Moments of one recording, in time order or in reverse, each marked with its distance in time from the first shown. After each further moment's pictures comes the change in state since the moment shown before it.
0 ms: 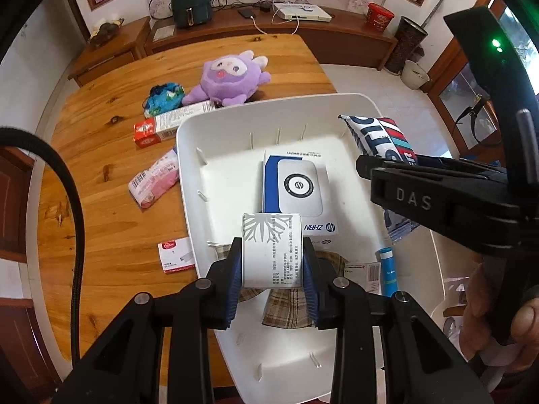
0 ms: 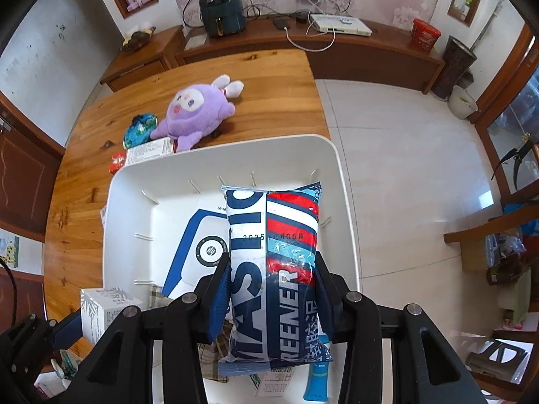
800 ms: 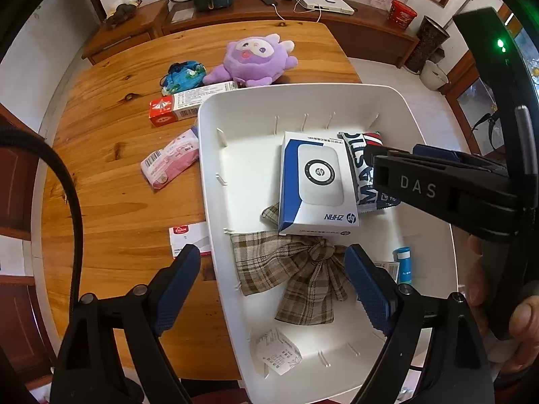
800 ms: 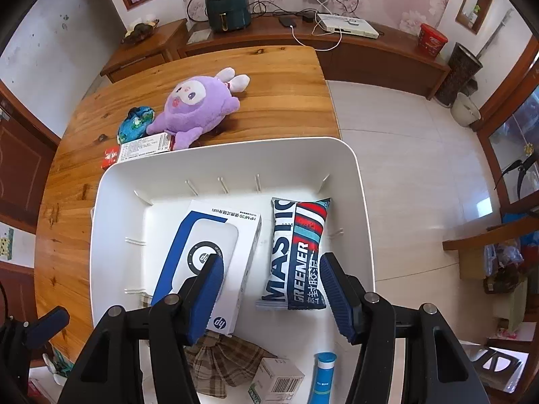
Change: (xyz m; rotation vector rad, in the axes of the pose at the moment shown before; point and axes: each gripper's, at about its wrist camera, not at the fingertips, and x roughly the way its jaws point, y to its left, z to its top) left arm 0.006 0.015 -0.004 -0.073 0.048 0.049; right arm 0.013 0.010 0.008 -0.030 -0.010 -0.011
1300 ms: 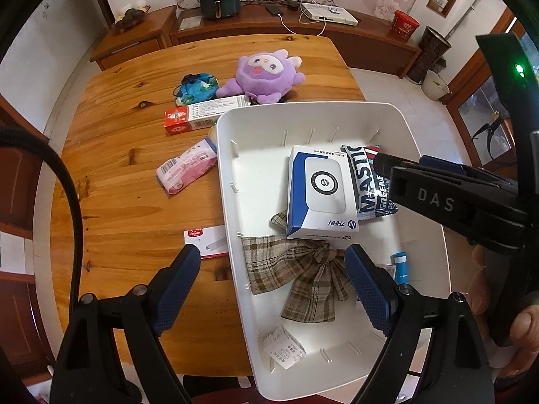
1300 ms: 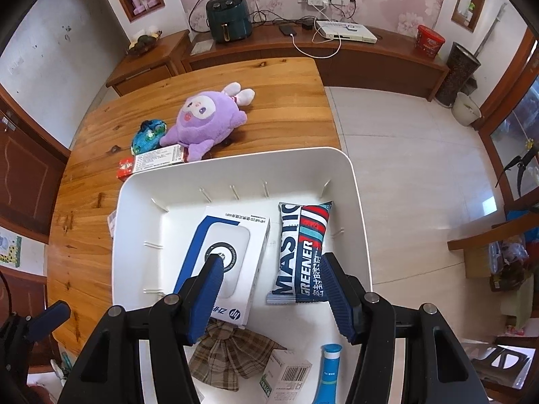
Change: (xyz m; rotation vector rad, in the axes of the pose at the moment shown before) left arm -0.023 0.010 0.000 -0.019 -0.034 0.004; right arm -0.026 0.001 -0.003 0.021 -0.038 0.041
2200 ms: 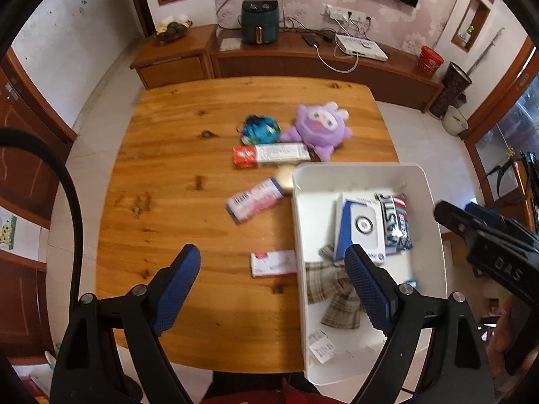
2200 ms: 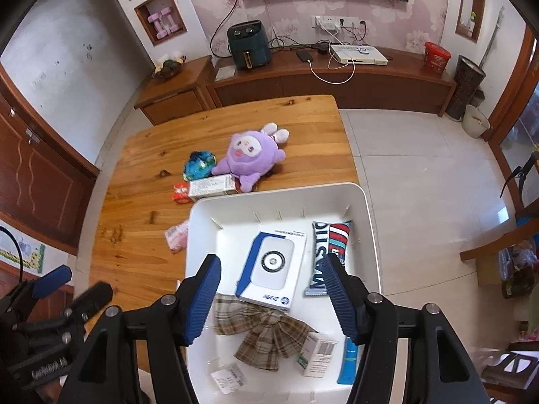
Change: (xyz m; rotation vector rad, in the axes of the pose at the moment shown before) left arm -0.074 0.064 0.025 -0.084 -0.098 0.088; right arm -0.086 0.021 0.006 0.008 -0.088 0.092
